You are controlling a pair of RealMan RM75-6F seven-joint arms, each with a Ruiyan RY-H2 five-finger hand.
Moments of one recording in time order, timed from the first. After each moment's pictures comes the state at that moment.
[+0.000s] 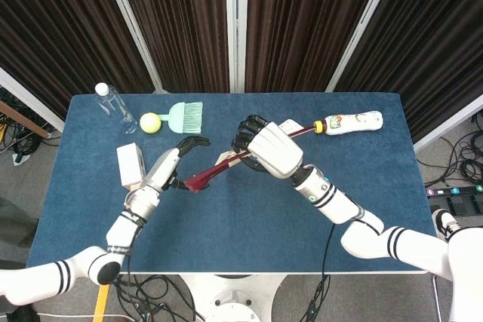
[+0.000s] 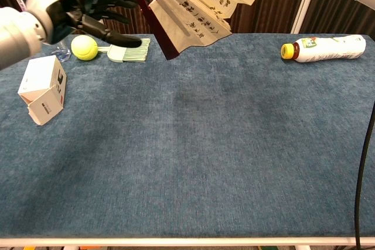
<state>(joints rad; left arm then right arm) -0.67 -1.58 -0.29 -1.52 1.29 1.00 -0.44 0.97 -1.47 0.21 -1.35 -1.60 1.21 0.03</state>
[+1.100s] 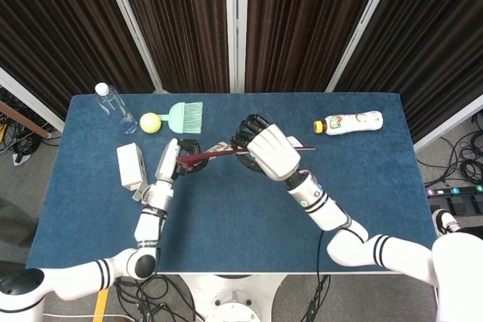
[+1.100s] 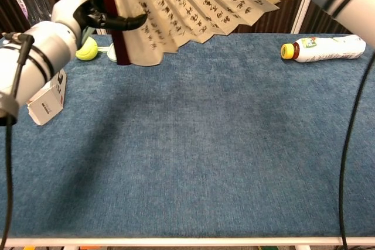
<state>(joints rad) -0.69 -1.83 -0.39 -1.34 1.12 1.14 -0.36 0.92 -1.57 0.24 -1.34 -1.56 1.27 -0.06</state>
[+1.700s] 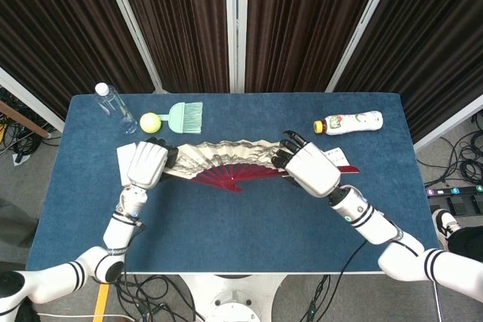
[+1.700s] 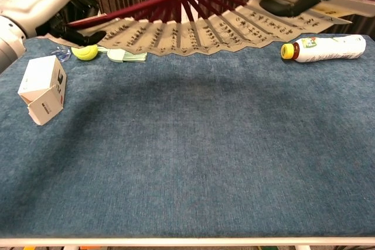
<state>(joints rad) -0.65 -1.72 -0.20 -1.20 1.41 1.32 0.18 0.79 -1.35 0.07 -1.39 -1.71 1.31 -0.11</state>
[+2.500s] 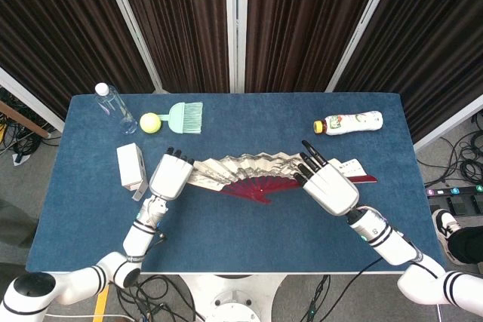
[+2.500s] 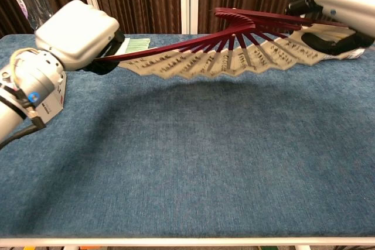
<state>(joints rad) -0.68 -1.89 -0.17 -1.04 1.45 1.32 0.63 0.64 -1.34 0.00 -1.38 -1.77 1.34 -0.41</state>
